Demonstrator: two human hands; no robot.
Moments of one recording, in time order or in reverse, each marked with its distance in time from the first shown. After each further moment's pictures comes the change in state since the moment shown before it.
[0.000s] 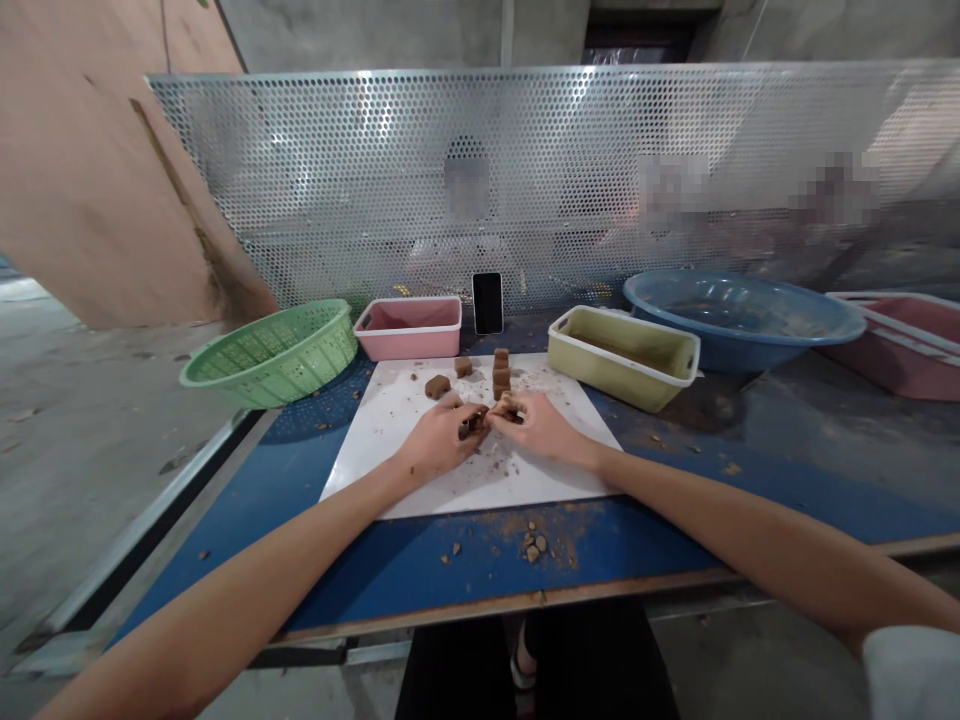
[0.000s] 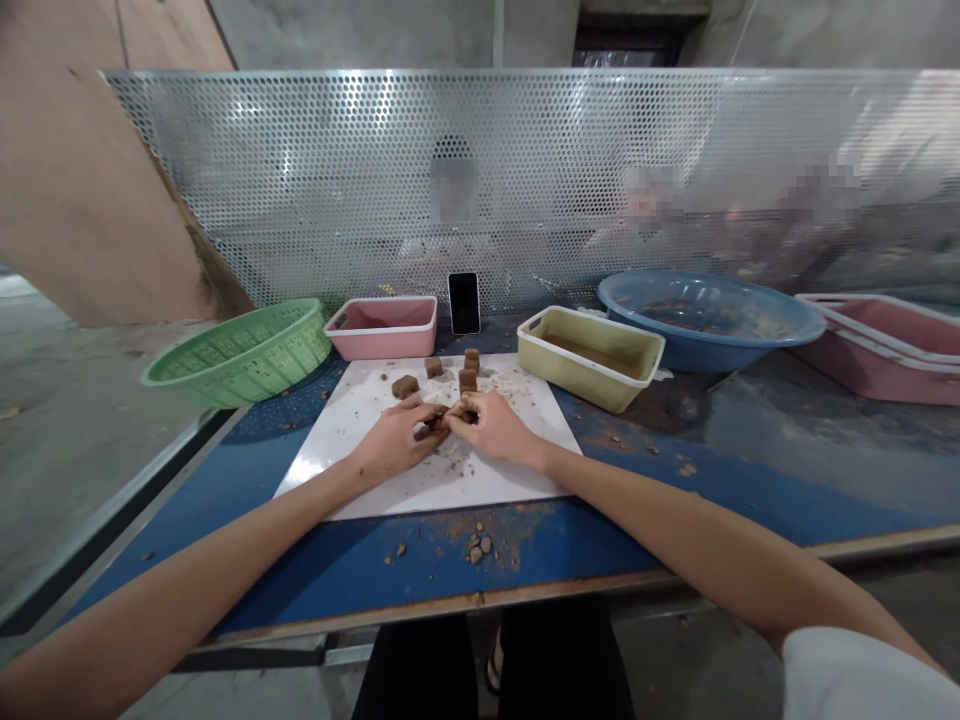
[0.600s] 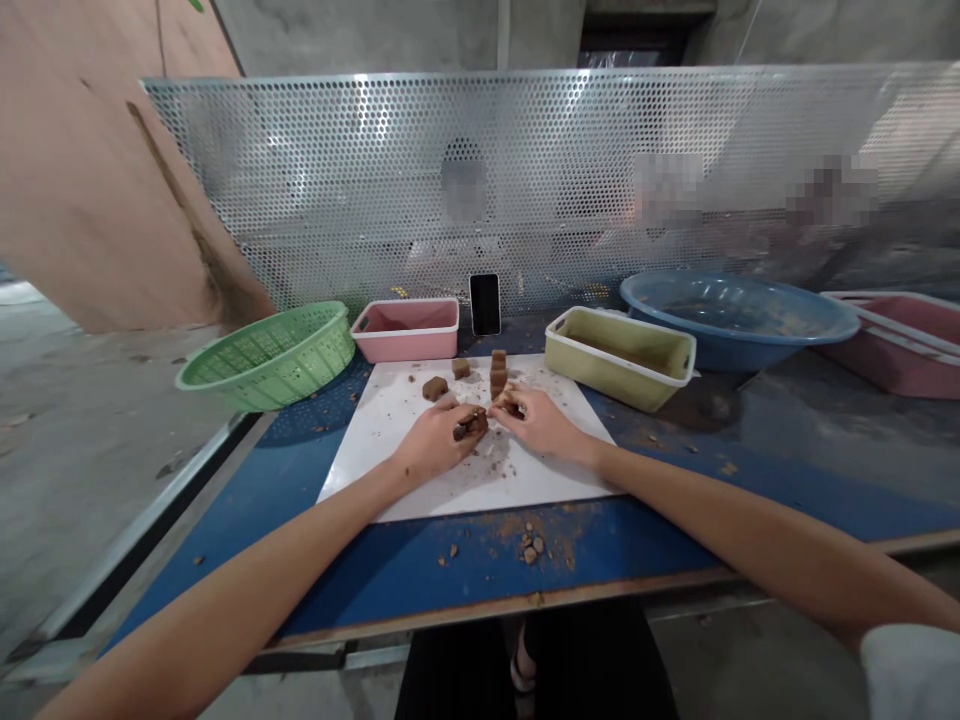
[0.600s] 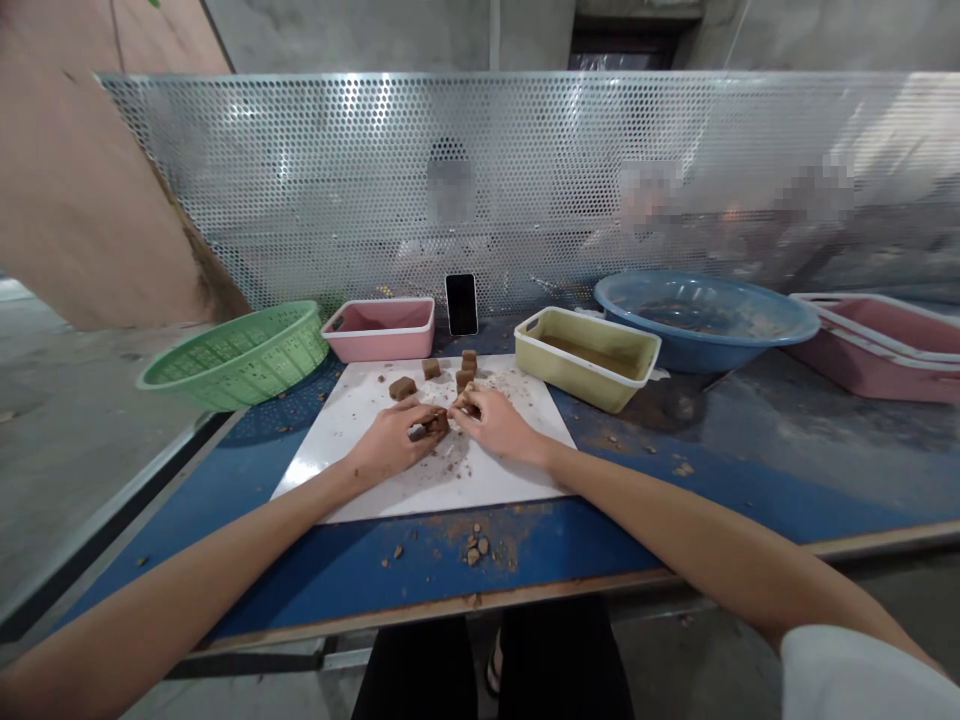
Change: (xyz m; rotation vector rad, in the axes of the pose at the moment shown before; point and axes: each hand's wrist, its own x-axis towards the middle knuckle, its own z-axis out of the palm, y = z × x) left_hand 0.000 -0.001 -0.002 -0.029 -0.020 0.018; right_hand 0.003 0.012 -0.006 -0.123 0.031 -0.081
